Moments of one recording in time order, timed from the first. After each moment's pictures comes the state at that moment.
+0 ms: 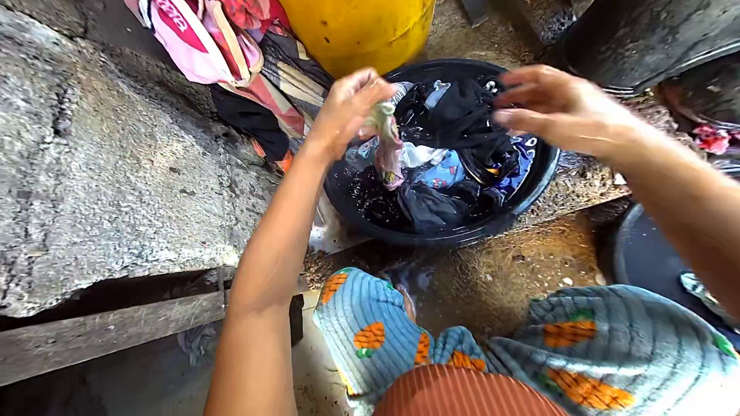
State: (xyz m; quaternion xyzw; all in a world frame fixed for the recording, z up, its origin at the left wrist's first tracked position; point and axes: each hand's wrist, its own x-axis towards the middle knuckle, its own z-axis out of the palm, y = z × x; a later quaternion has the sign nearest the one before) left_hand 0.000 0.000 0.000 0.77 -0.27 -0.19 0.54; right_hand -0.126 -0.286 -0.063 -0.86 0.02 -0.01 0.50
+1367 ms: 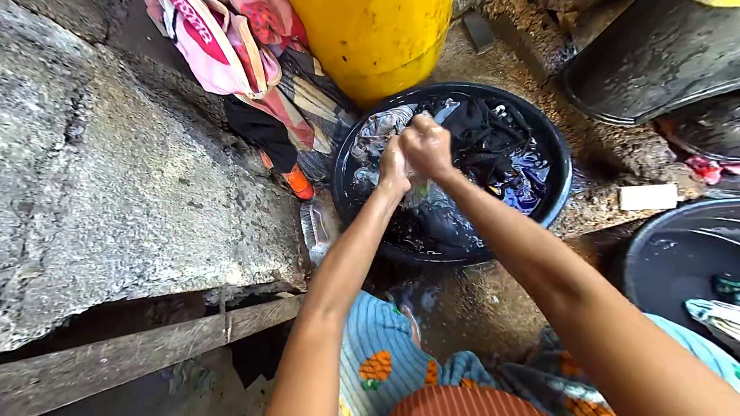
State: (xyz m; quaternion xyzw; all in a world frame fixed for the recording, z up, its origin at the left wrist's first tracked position) left_hand 0.012 -0.043 -0.132 0.58 0.10 -0.19 0.79; right_hand -0.003 -0.125 -0.136 -0.87 0.06 -0.18 0.45
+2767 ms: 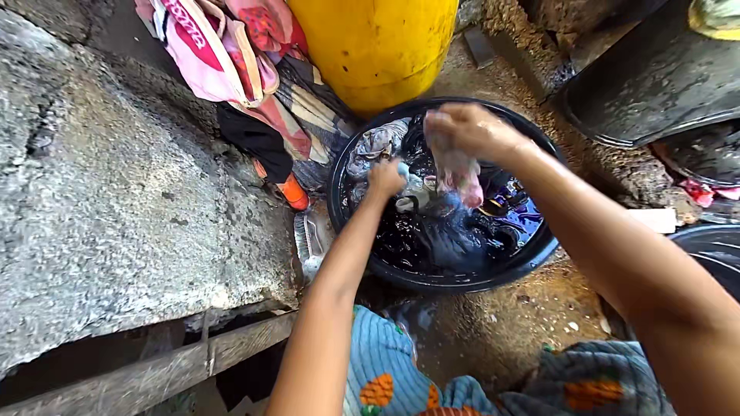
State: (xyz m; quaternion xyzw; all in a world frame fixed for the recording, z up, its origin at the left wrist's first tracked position) left_hand 0.086 -0.015 -0.193 0.95 -0.21 -0.18 0.17; right_hand 0.005 -0.204 -0.062 -0.89 0.00 0.03 0.45
